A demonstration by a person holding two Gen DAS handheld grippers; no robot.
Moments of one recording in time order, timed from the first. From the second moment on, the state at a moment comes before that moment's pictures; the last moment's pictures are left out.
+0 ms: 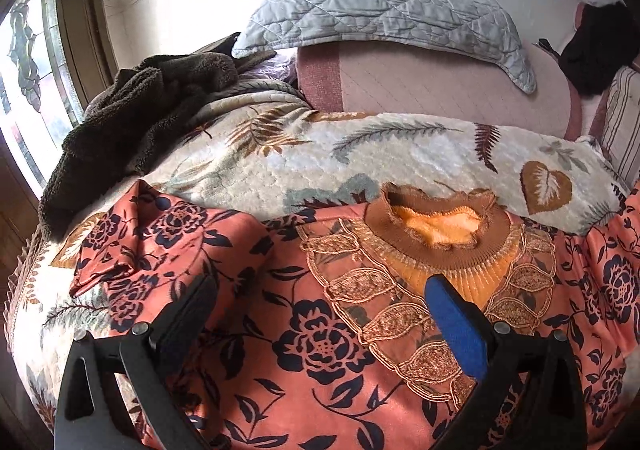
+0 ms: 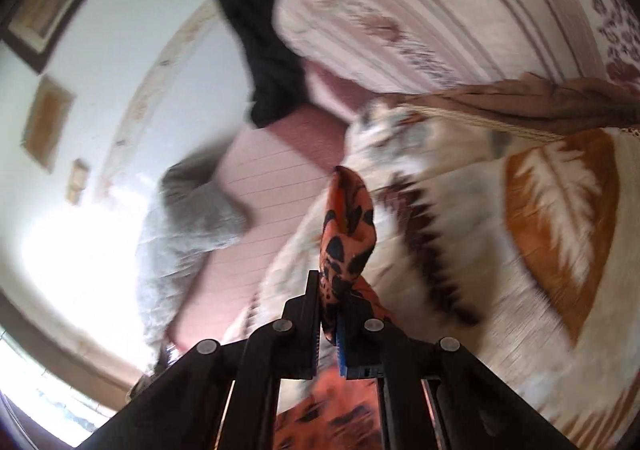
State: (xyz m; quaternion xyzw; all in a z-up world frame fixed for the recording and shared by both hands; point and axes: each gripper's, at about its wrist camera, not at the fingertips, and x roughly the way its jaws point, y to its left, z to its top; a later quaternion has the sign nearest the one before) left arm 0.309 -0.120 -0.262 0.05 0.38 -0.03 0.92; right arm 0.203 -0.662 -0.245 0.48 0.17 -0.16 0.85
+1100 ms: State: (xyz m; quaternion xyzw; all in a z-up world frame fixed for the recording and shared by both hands) left arm 0.308 0.107 -0.228 -0.10 0.36 0.15 0.92; right arm 0.270 -0.221 -0.267 0.38 0.38 0.16 0.83
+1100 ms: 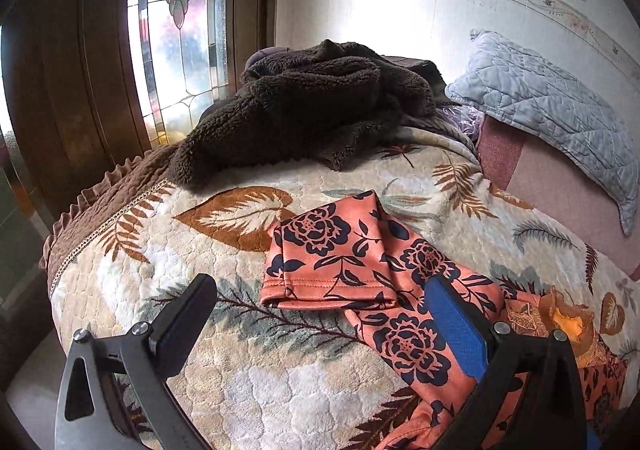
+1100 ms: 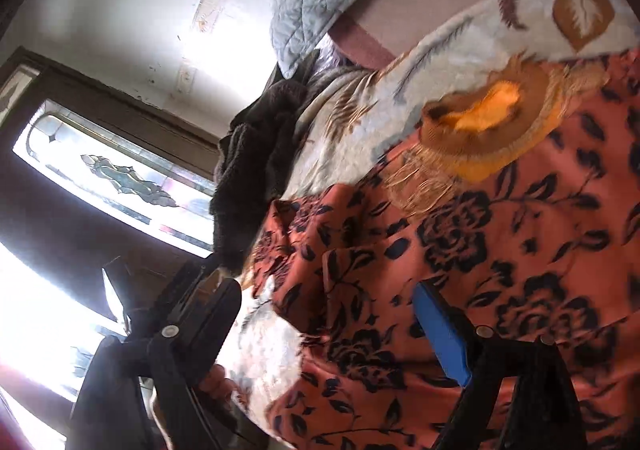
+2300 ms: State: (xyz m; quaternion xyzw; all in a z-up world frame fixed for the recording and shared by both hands) left arm 0.356 0.203 -0.321 -0.46 0.41 0.04 0.79; right arm 0.245 -0.291 -0.266 0.27 0.40 0.05 0.87
